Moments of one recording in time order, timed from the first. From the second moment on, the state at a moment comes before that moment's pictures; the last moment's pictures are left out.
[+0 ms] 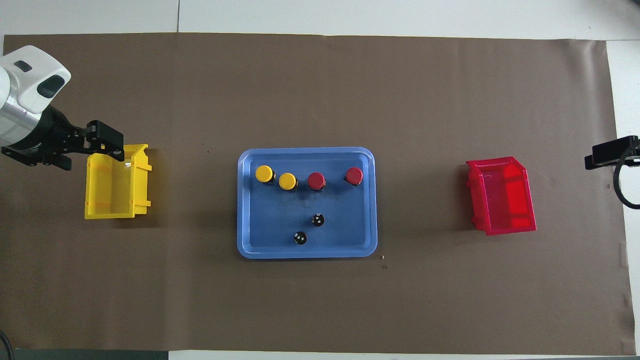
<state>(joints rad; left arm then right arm) -0.23 0.07 0.08 -1.60 -0.04 1.52 -0.20 -0.05 -0.06 -0.08 -1.68 0.01 1.57 -0.06</state>
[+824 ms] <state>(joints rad) -0.17 -0.02 0.07 -1.60 -0.02 1.51 -0.04 -0.05 -0.06 -0.08 -1.68 0.01 1.57 -0.06</state>
